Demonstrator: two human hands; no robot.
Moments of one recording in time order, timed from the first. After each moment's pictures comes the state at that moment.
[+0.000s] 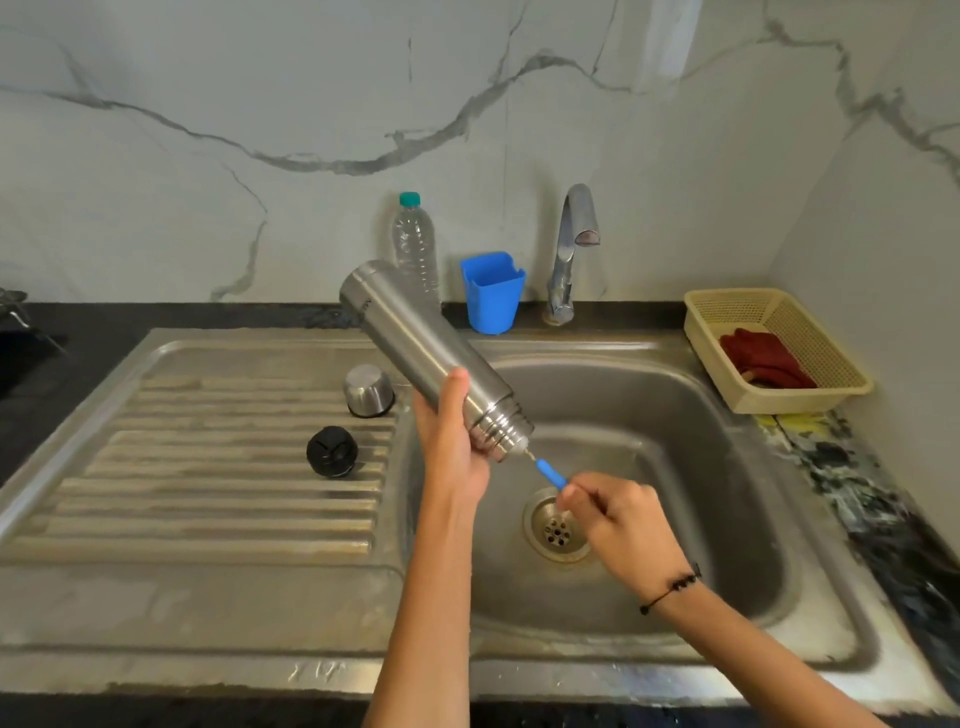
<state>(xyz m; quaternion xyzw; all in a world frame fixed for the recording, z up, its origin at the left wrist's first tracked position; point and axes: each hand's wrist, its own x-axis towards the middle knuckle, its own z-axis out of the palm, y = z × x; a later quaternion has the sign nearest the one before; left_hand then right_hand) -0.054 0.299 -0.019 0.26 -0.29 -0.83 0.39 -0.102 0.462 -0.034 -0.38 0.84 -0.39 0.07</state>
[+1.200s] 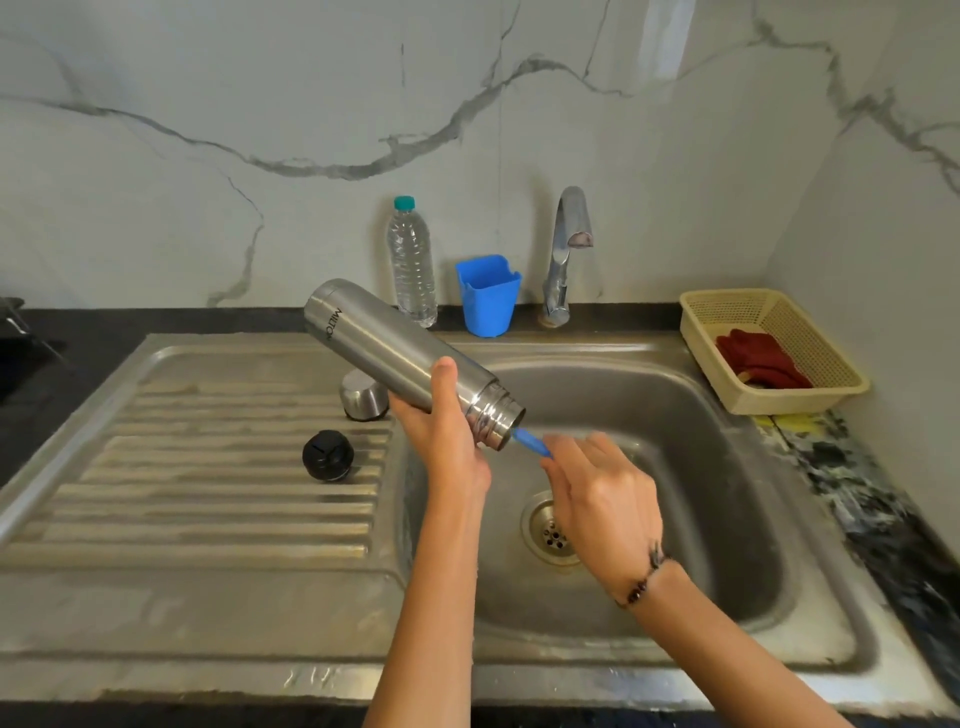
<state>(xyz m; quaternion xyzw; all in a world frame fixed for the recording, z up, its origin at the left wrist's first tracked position) -0.063 0.308 -0.003 0.34 -0.26 -0.76 0.49 -0.095 0.441 -0.019 -0.46 0.81 -0.28 -0.24</state>
